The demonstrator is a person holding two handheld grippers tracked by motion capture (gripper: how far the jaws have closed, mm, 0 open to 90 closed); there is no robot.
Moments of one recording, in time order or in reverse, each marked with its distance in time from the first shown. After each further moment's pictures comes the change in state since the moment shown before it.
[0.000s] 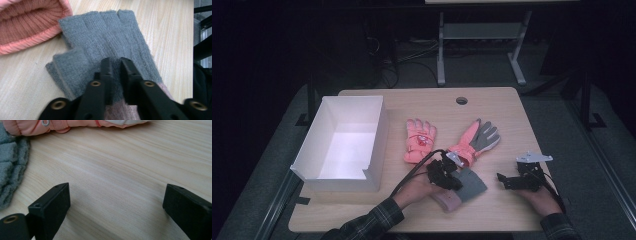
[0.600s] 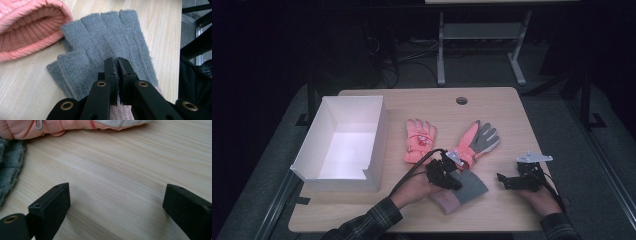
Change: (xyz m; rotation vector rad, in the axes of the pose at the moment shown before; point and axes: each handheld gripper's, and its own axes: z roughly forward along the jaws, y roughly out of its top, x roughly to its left) left arm -0.006 0.004 -0.010 -0.003 -0.029 -0.022; right arm 0.000 0.000 0.000 0.000 0.001 -0.001
